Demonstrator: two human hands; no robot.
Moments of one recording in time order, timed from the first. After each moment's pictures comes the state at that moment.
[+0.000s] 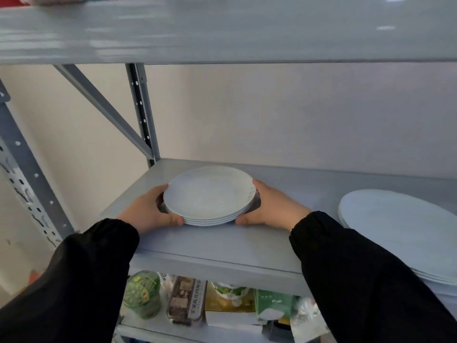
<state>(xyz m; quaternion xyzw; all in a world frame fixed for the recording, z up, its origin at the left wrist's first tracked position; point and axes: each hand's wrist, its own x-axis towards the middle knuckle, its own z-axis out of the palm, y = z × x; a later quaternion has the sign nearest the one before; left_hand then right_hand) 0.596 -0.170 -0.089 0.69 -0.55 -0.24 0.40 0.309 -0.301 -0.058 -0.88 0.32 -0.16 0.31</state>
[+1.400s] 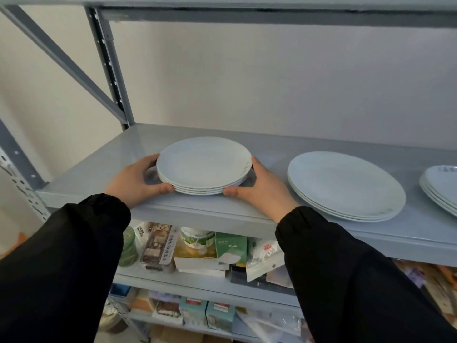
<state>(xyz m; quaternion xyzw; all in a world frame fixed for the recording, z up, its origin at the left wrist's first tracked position) 0.508 -0.148 -0.101 0.73 -0.58 -0.10 0.35 0.220 -0.274 -0.106 -0.82 0.38 -0.28 0.33</state>
